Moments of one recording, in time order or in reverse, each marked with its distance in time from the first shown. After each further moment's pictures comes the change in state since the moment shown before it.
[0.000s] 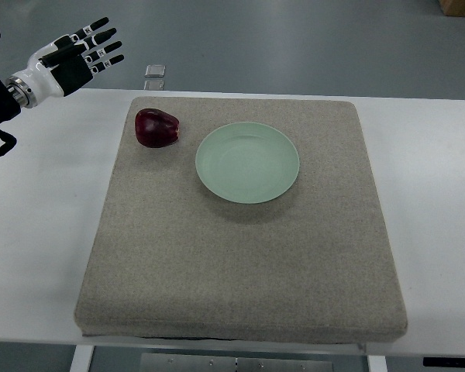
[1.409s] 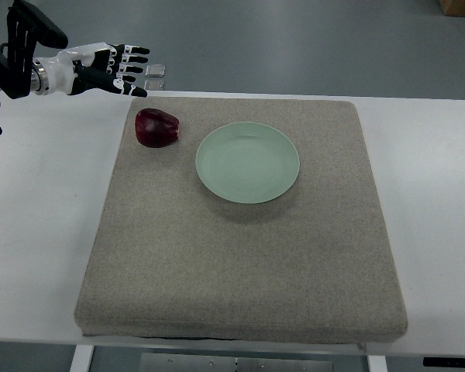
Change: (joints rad) left arm -0.167 0.037 0.236 -0.074 0.847 0.001 -0.226; right arm 0.000 0.000 0.000 0.000 0.000 0.000 0.000
